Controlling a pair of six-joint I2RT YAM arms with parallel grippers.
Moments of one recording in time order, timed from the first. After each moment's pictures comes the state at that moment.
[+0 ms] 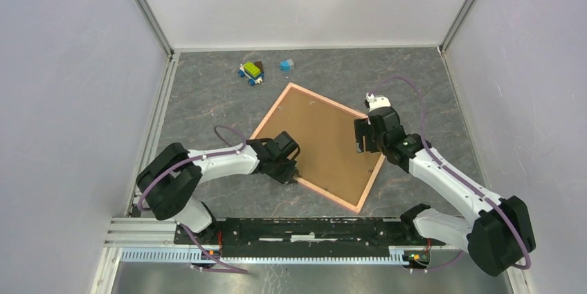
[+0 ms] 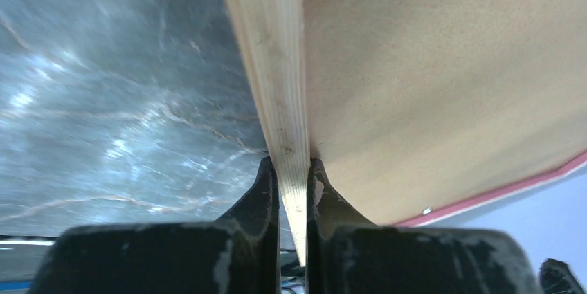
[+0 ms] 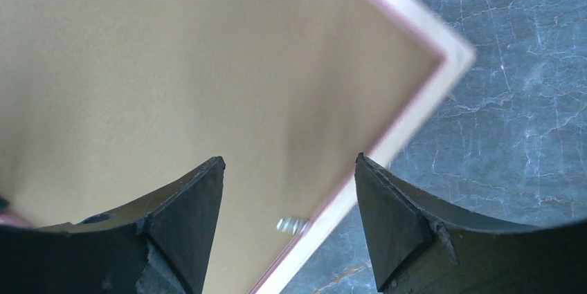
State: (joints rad) left arm -0.91 1.54 0.77 -0.44 -0.01 -1.92; right arm 0.50 1.09 0.72 -0.43 0.25 0.25
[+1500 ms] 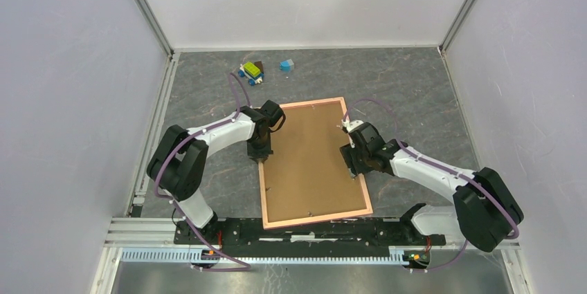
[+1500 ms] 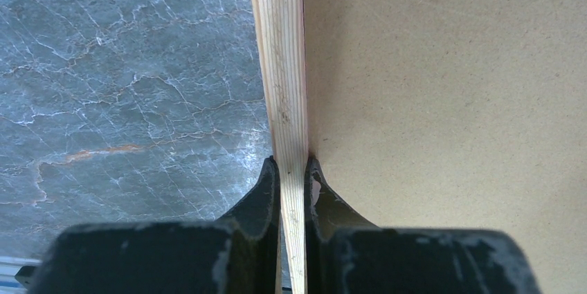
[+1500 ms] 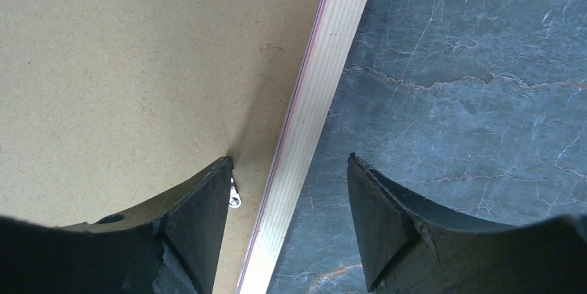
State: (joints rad) left arm -0.60 1.69 1.06 -0.82 -0.19 -0.66; right arm 0.63 1.28 0.63 -0.45 0.13 0.18
